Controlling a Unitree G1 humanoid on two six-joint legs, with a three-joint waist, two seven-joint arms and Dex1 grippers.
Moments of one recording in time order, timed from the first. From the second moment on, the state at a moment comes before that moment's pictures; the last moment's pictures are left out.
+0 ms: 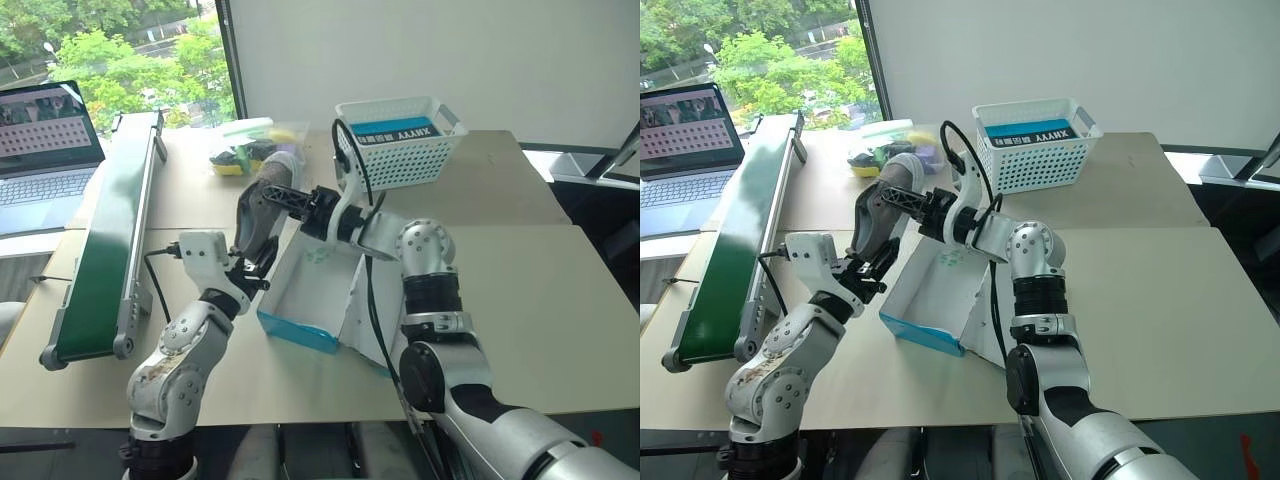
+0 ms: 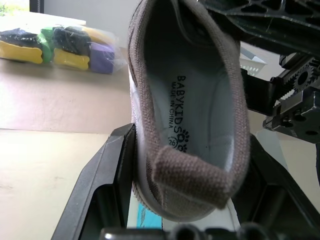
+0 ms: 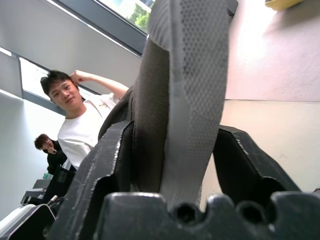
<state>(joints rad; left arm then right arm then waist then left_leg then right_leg) -0.14 0.18 0.11 -0.56 -0.56 0.65 -0.05 -1.00 0.10 -0.29 0.39 0.76 1.04 0.27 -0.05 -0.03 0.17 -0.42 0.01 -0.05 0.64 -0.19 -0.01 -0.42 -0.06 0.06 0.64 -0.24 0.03</state>
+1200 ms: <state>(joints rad) -0.03 0.40 0.07 -0.58 -0.44 0.60 -0.30 -0.96 0.05 -0.56 0.11 0.87 1.61 -0.60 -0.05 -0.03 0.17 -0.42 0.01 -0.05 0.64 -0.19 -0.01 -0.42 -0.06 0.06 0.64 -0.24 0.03</state>
